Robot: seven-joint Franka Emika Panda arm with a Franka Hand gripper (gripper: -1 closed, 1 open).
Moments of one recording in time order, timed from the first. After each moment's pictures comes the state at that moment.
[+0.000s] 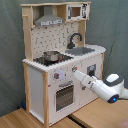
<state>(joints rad) -0.48 -1.47 1.52 -2.36 -0.60 2.62 0.20</state>
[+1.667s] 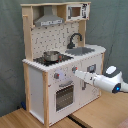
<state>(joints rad) -0.55 -1.47 1.46 -2.53 -0.61 3.08 0.15</state>
